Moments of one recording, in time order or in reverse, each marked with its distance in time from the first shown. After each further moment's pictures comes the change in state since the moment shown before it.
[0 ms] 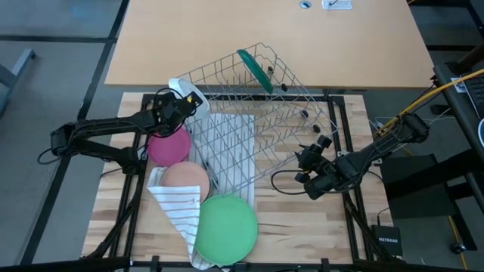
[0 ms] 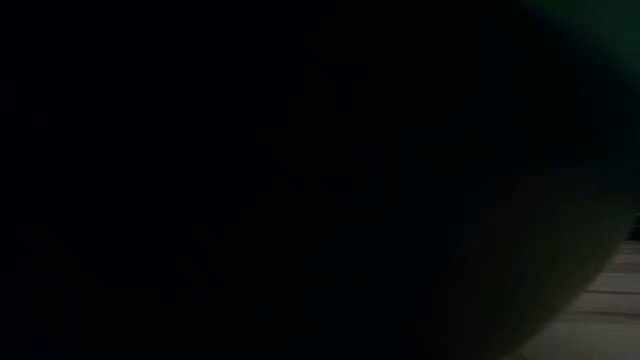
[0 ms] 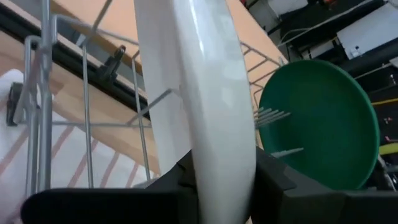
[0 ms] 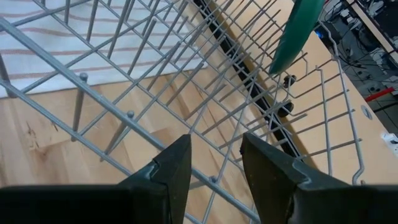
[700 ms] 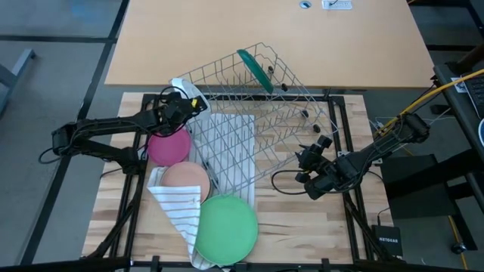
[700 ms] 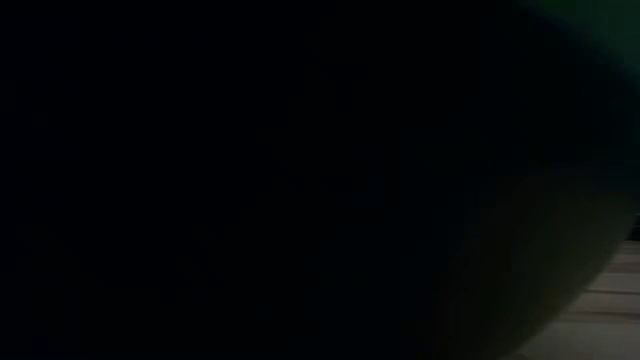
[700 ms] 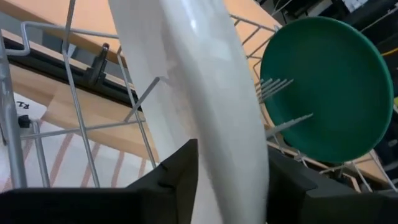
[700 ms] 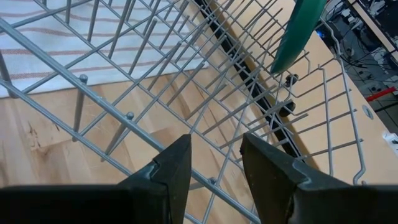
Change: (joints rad) left arm 0.000 0.006 -0.004 0.035 0.075 0.206; right arm 0.000 0.000 -0.001 0.003 -0.003 0.000
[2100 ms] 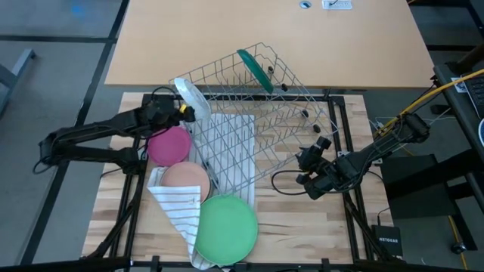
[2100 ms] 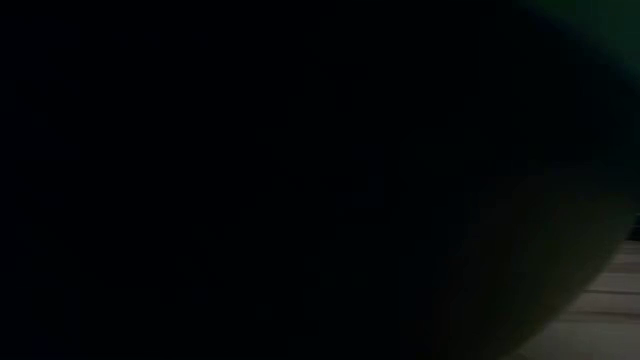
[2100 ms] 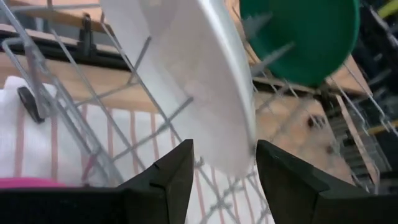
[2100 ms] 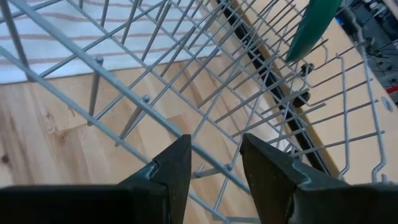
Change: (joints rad) left arm -0.015 -0.249 0.000 -0.272 0.260 0.172; right arm 0.000 0.000 0.000 -0.001 -0.071 0.000
